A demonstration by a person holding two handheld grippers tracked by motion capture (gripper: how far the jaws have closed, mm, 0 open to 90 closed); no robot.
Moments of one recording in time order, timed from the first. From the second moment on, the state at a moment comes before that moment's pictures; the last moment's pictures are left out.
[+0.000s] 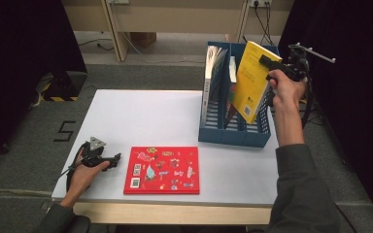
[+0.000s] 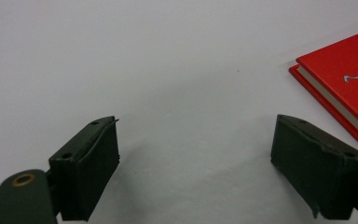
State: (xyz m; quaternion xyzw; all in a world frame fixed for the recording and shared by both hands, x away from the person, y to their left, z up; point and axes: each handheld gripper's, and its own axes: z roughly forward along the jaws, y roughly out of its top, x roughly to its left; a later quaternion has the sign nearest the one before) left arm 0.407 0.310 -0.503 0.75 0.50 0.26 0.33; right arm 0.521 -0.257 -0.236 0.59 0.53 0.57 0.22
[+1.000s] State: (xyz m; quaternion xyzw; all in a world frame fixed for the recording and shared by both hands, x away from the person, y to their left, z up) left arm 0.406 0.309 -0.503 0.75 0.50 0.27 0.33; right arm 0.592 -0.225 -0.265 0.62 0.54 0.52 0.23
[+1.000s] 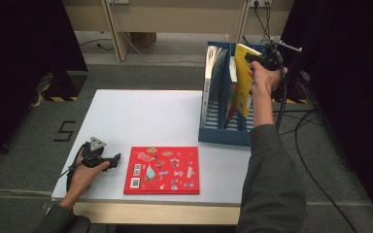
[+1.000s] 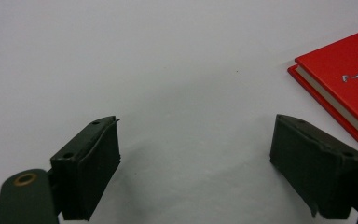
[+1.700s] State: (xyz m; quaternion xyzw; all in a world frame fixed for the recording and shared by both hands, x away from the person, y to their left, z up) left arm 0.406 0.309 -0.503 0.75 0.50 0.27 0.33; right arm 0.565 -0.232 -0.293 0.59 0.57 0.54 0.16
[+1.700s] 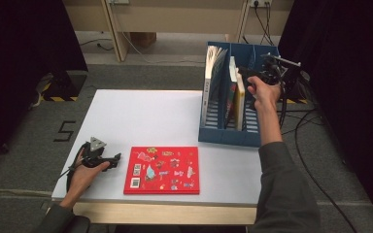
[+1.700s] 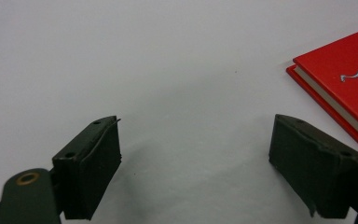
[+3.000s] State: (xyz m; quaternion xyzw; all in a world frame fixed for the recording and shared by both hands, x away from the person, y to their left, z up) left arm 0.408 0.312 -0.504 0.75 0.51 0.25 0.33; right arm 0.477 -0.245 -0.401 0.52 0.68 0.47 0.19
